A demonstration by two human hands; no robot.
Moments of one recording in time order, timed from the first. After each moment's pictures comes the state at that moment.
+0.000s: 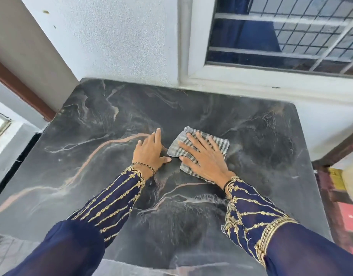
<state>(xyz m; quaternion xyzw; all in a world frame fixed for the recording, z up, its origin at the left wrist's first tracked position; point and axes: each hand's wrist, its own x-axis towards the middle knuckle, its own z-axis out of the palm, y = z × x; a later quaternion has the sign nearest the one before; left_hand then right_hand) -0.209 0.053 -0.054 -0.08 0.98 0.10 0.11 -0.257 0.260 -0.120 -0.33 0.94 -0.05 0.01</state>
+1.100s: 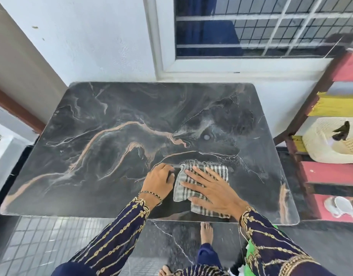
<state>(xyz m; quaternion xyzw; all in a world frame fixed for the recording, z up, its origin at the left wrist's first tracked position) -0.051 0.137 -0.050 0.00 0.96 0.25 0.07 -0.063 0.366 -0.111 -0.40 0.91 -0.06 0.09</state>
